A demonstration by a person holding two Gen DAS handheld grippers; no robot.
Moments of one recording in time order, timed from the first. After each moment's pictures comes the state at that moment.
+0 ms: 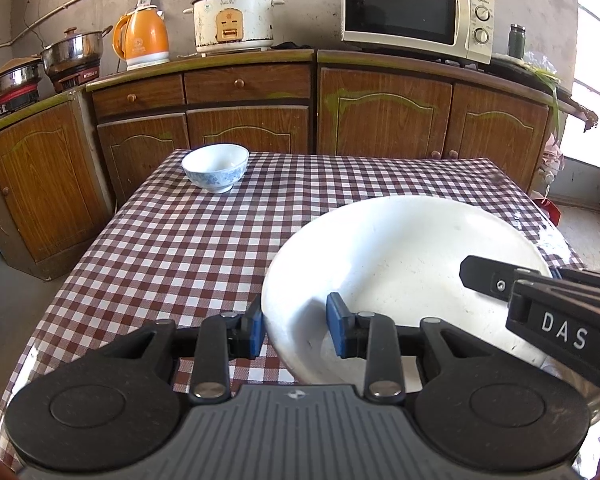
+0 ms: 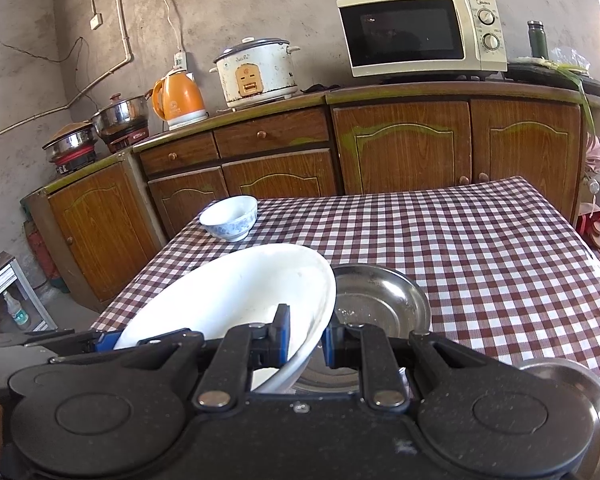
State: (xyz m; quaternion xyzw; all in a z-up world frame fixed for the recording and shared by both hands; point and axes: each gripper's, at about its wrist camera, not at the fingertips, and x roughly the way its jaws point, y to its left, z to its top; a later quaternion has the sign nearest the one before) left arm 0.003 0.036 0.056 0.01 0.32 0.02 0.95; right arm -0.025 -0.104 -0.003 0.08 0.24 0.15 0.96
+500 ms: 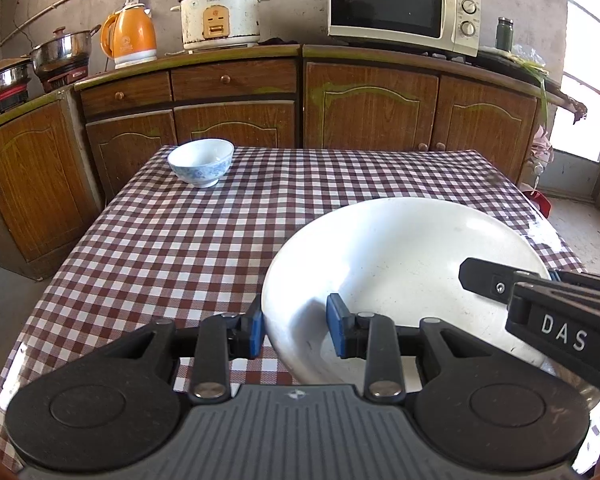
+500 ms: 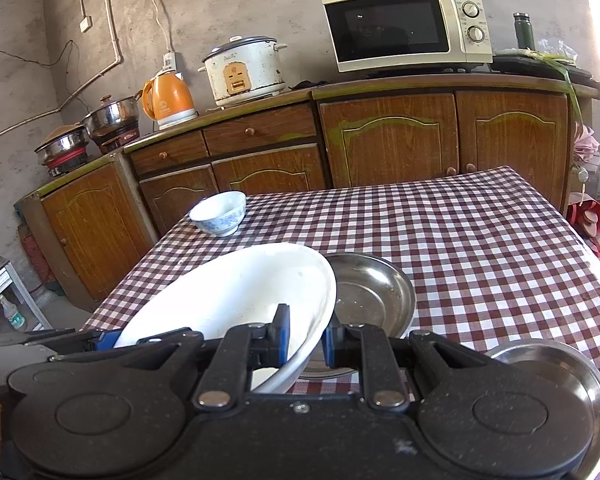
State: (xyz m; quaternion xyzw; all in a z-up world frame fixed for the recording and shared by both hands) left arm -0.003 0.027 0.051 0.02 0.33 0.00 0.94; right arm -0.036 -0.116 -0.010 0.09 0.25 0.13 0.96
